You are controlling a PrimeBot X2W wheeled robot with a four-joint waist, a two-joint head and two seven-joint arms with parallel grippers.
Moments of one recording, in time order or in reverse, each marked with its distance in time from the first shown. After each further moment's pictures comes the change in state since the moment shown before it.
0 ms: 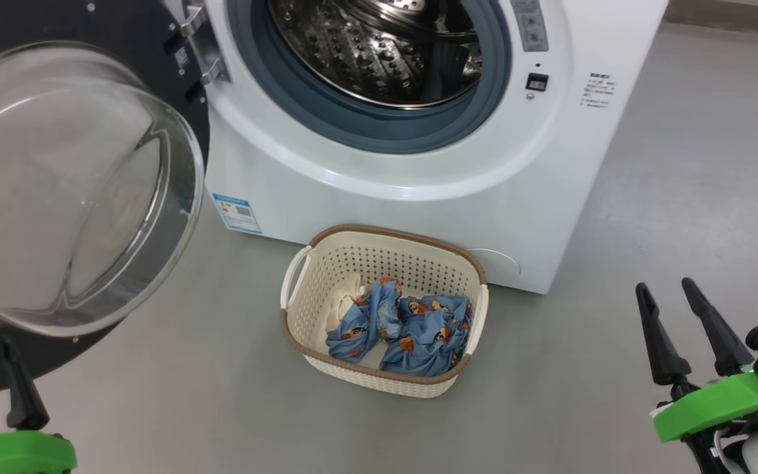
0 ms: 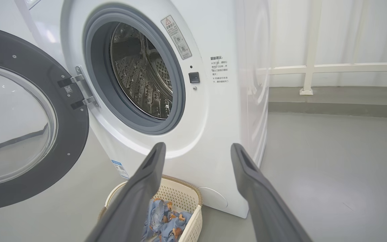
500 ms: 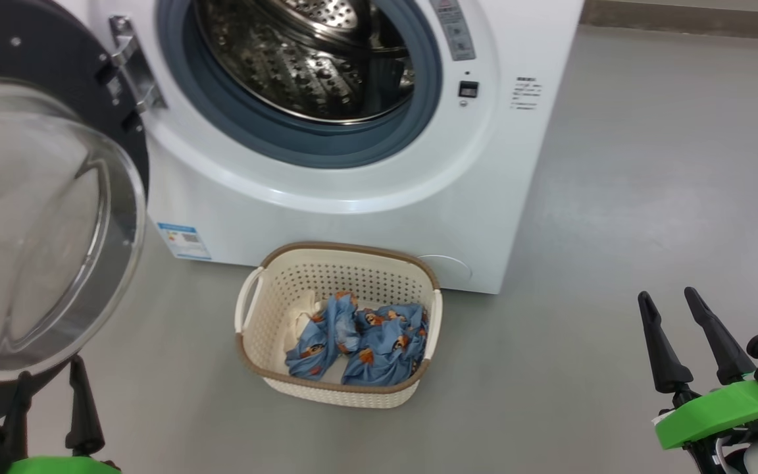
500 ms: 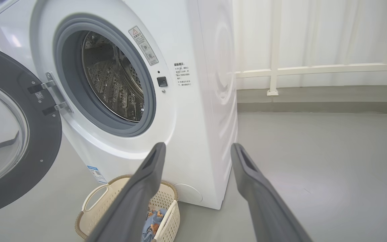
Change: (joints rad) left arm 0.118 0.021 -0.197 -0.066 -0.109 0.000 0.000; right arm 0.027 0.012 -0.011 0.004 -0.010 0.000 0.000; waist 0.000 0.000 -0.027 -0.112
